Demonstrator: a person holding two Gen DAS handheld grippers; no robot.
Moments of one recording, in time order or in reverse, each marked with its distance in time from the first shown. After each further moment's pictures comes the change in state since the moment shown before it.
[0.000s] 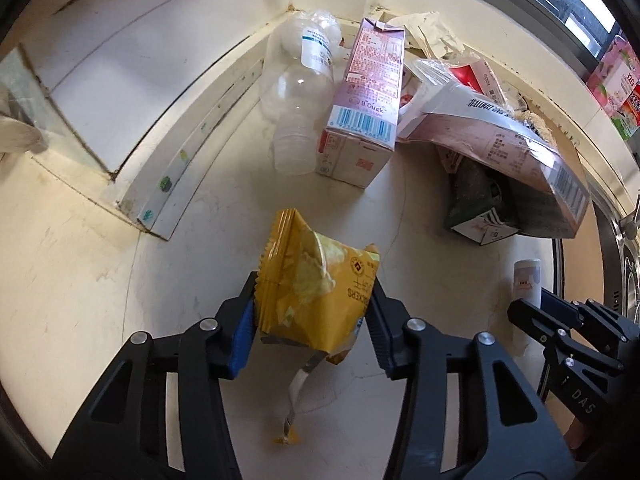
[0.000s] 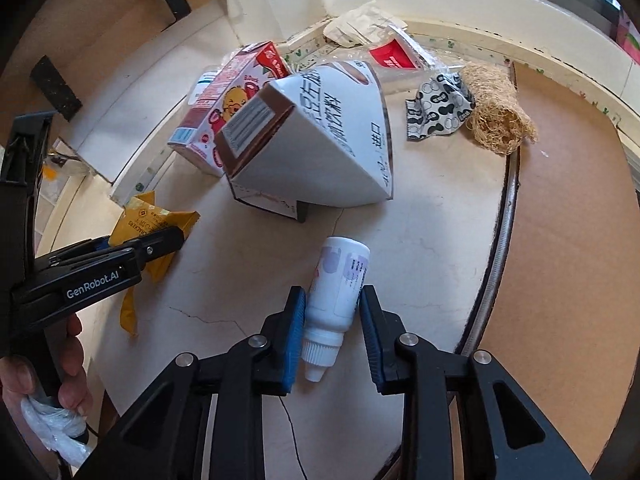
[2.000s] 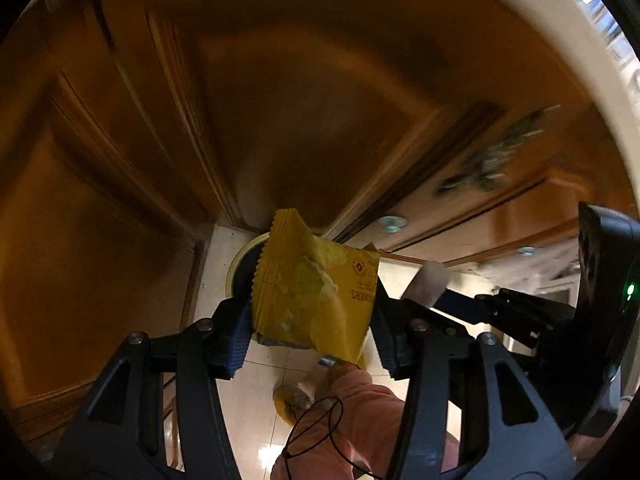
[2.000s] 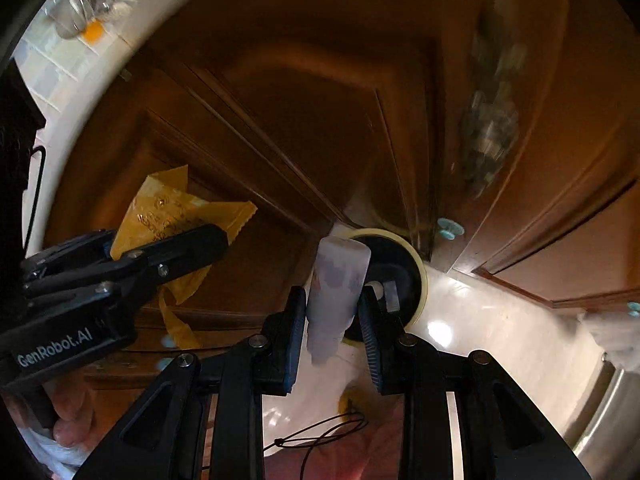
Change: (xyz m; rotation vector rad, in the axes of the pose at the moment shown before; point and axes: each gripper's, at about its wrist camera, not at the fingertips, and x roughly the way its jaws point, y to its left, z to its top) left arm 0.018 0.044 -0.415 0.108 0.142 -0.153; right arm 0.071 0.079 -0.452 0.058 0.162 0.093
